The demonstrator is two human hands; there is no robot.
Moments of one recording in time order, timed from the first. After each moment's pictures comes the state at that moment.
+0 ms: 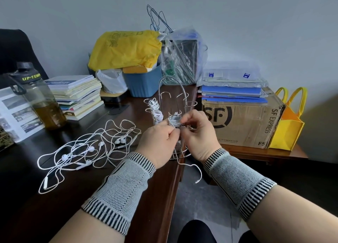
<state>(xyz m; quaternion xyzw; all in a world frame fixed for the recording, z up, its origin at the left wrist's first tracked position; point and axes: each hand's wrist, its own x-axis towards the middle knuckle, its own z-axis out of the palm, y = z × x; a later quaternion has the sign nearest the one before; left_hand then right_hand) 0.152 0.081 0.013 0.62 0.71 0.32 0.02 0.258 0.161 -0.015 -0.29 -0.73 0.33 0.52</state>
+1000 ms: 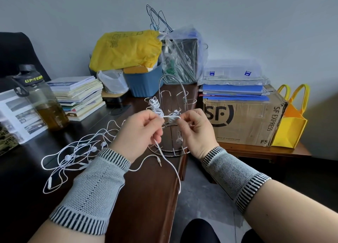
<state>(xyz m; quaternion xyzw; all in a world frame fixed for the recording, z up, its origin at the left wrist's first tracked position) 0.128 0.055 0.040 0.51 0.65 0.52 0.22 0.251 0.166 -0.018 -0.28 -0.75 0.27 0.53</state>
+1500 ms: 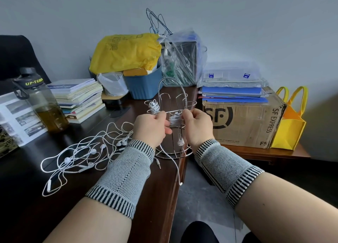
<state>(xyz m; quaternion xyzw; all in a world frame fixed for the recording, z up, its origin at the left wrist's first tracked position) 0.146 0.101 0.034 0.37 0.75 0.53 0.16 0.237 0.167 0.009 -0.42 -0.62 0.43 0.51</state>
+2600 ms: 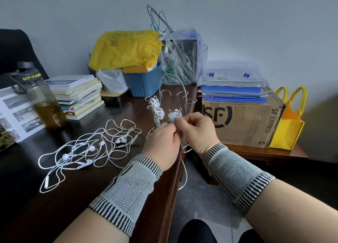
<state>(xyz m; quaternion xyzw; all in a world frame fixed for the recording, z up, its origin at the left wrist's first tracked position) 0.165 0.081 0.010 0.60 0.74 0.30 0.01 0.252 0.160 0.001 -0.36 -0.69 0.41 0.48</state>
